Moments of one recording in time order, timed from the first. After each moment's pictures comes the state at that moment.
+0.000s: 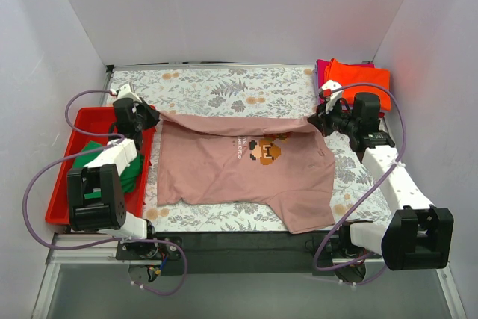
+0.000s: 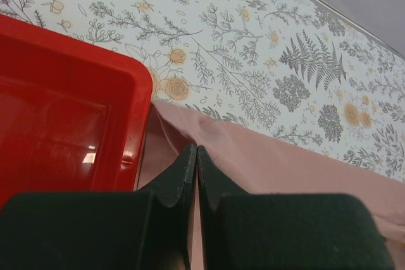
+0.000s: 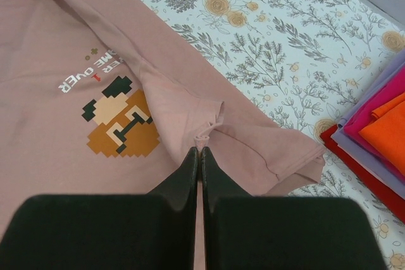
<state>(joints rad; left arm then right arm) 0.10 1.48 0.80 0.28 0.15 -0.45 0.08 1.18 0.85 -0.13 -0.65 -0.33</state>
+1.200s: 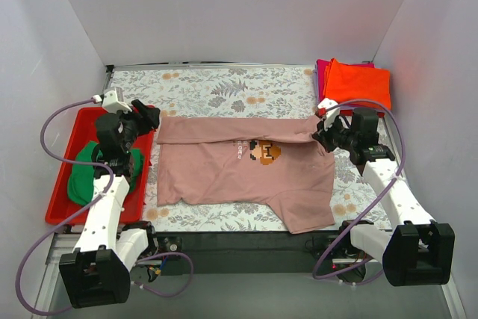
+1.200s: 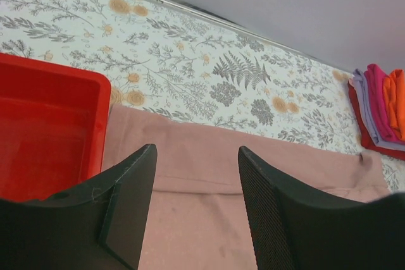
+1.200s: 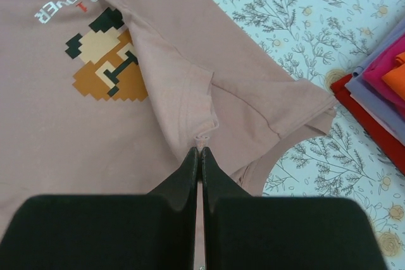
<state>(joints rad) 0.10 0.95 0.69 0.09 0.22 -0.41 0.08 1.07 0.72 -0.22 -0.56 -0.47</state>
